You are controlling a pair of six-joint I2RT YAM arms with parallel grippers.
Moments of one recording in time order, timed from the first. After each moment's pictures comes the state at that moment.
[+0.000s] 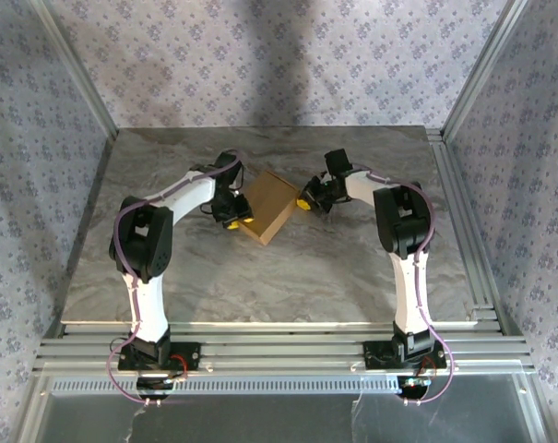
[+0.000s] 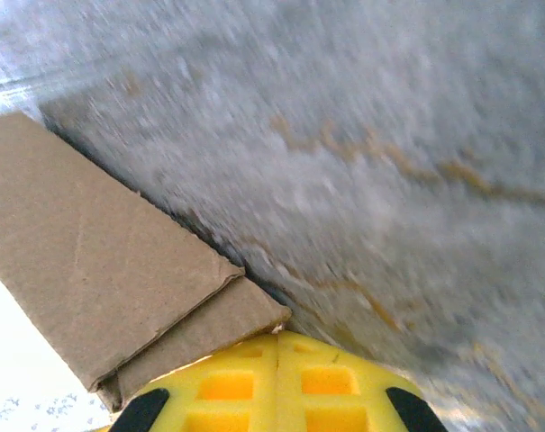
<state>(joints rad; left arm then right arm) -0.43 1.96 1.45 -0.84 0.25 -0.69 0.31 2.24 1.55 -0.36 -0.62 0.97</state>
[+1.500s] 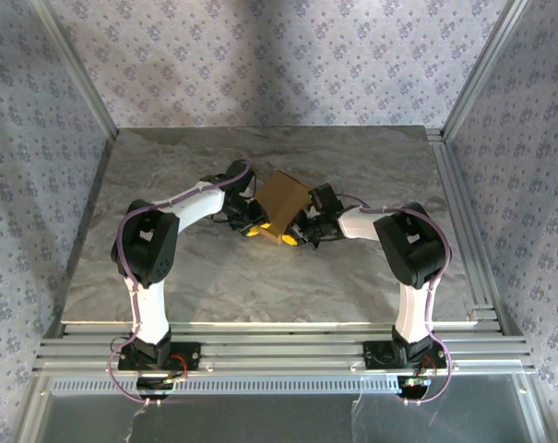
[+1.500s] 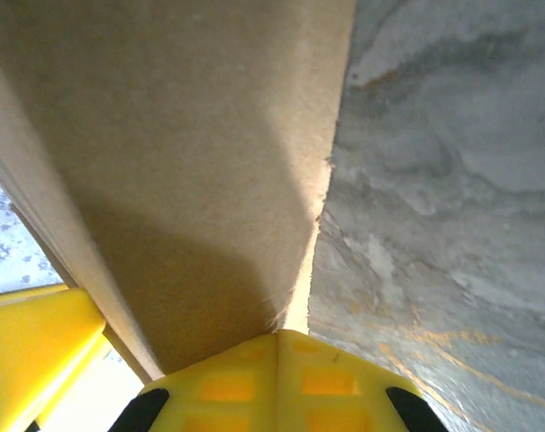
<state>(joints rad) -0.51 1.94 1.36 -0.66 0.37 -0.86 0.51 1.92 1.03 -0.04 -0.61 1.16</state>
